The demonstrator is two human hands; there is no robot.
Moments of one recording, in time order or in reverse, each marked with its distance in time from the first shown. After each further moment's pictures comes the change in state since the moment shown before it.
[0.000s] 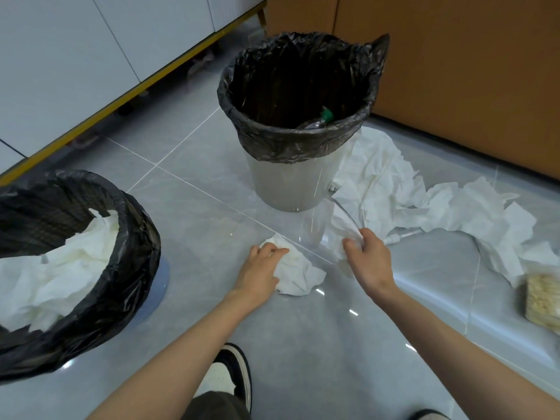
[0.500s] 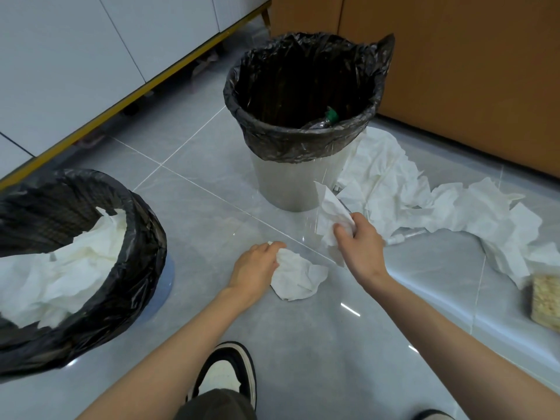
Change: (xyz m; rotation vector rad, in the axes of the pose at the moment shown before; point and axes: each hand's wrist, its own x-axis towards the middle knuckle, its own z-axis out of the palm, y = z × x) left_hand -0.006 -0.004 -0.017 0.019 0.142 0.017; right_hand 0.003 -0.026 0.013 0.050 0.002 -0.103
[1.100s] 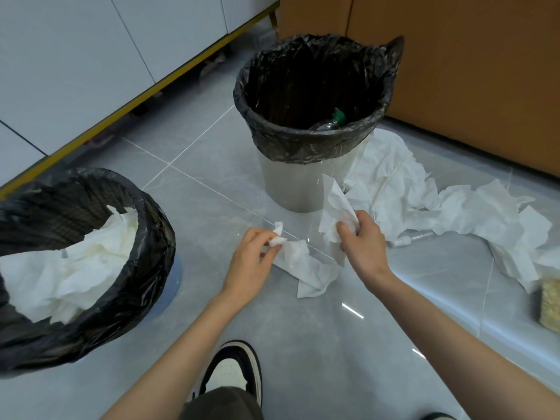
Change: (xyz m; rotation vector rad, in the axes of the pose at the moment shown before) left_hand -0.016 0.004 -0.026 -0.525 0.316 -0.053; right_hand 0.000 -0.008 0.005 0.060 -0.020 0.069
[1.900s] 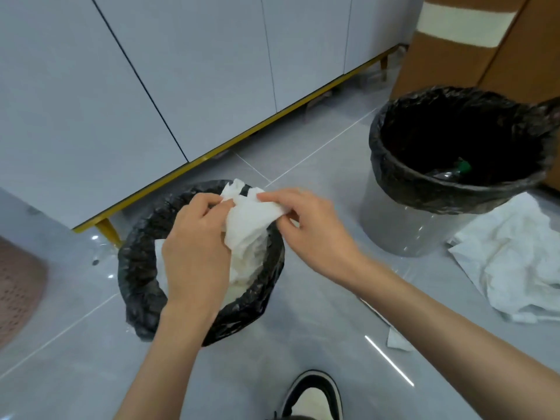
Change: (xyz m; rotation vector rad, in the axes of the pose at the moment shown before) left_hand -0.048 0.045 -0.227 0.708 0.599 -0.112; right_hand -0.067 -0.188 0.145 -0.163 -0.550 -0.796
